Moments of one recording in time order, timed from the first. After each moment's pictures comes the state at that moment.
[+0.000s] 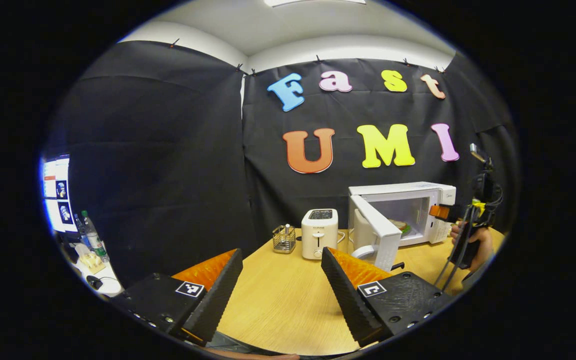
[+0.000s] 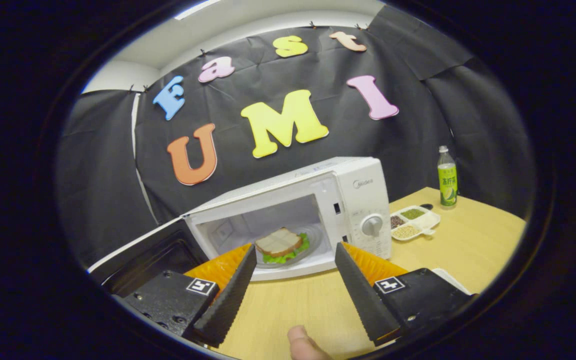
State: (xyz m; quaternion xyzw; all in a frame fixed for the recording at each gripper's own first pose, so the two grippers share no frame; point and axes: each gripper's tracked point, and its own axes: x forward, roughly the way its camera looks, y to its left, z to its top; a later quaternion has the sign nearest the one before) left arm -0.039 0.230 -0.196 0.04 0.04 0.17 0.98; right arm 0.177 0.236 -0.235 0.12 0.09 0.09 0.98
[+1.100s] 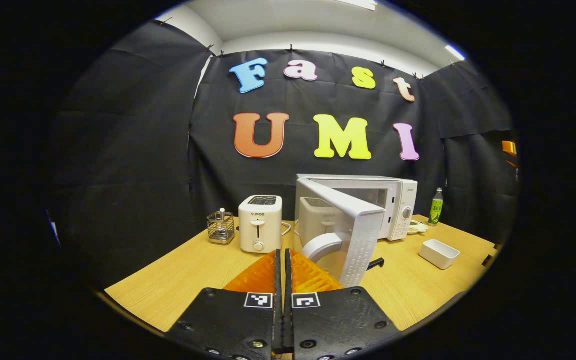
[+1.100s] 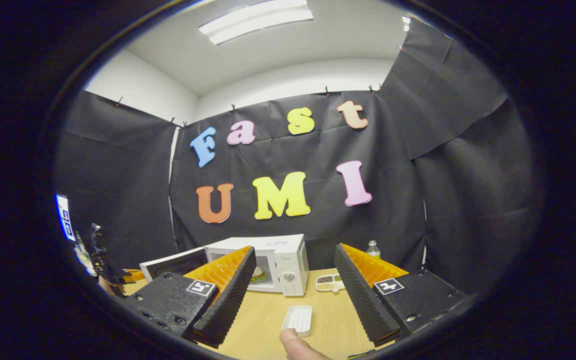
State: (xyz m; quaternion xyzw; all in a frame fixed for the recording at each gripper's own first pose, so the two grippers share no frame) left arm 0.030 0.155 -0.247 -0.02 0.06 0.01 1.00; right arm -0.027 0.009 -0.083 0.04 -0.05 0.14 0.99
